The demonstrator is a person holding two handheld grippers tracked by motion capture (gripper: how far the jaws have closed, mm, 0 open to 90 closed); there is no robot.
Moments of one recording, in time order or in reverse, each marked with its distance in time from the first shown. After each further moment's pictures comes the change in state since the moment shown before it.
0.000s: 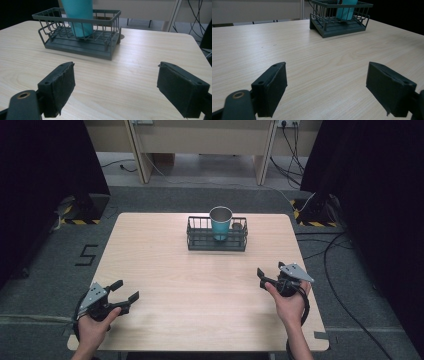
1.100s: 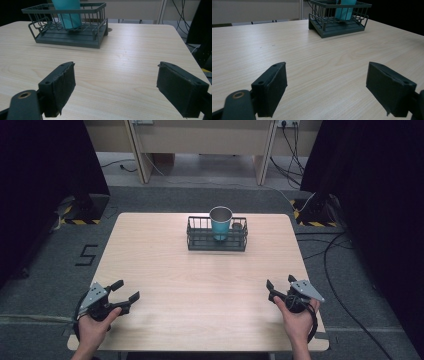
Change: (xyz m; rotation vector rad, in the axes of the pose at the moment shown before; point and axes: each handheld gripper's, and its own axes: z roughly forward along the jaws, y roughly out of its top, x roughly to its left) left arm -0.001 0.000 0.001 -0.001 -0.007 0.000; right arm -0.010 -0.036 -0.031 -0.029 -0.066 0.039
